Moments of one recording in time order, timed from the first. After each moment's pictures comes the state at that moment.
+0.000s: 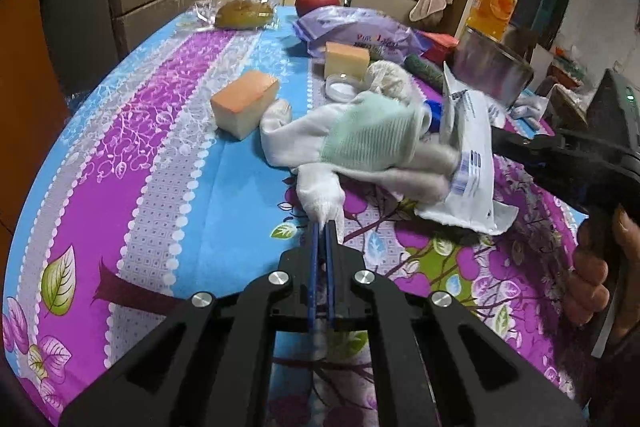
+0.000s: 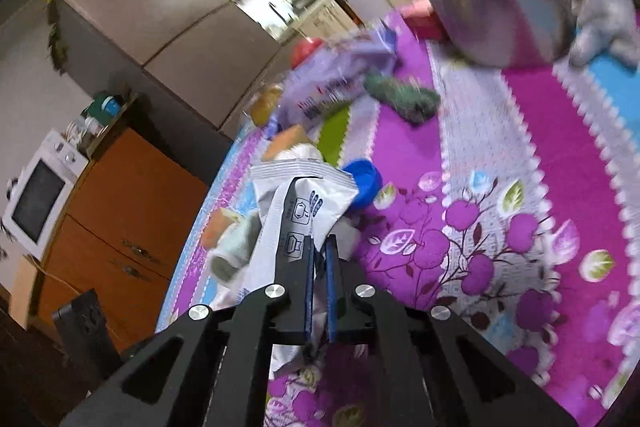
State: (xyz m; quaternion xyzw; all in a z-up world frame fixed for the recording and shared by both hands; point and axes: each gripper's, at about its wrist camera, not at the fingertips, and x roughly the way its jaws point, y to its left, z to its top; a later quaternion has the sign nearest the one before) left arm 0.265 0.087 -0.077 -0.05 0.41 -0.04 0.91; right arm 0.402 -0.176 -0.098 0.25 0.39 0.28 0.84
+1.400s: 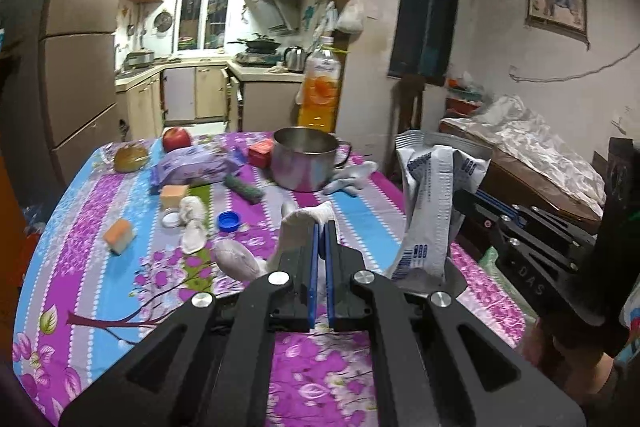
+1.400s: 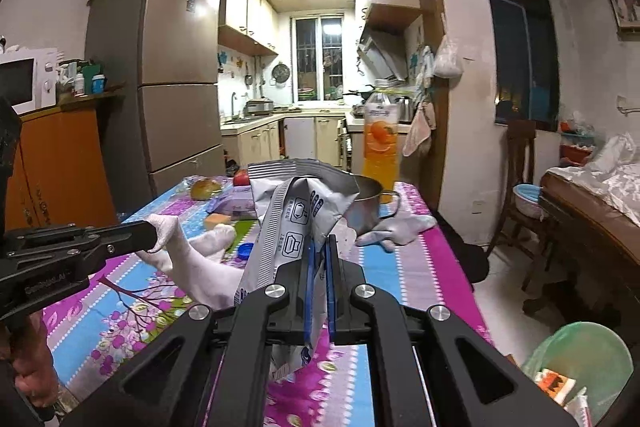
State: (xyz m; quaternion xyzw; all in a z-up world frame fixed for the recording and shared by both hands) left arm 0.153 -0.072 0.058 -0.01 0.25 -0.19 0.95; right arm 0.147 -0.280 0.047 0.00 0.16 0.08 0.98
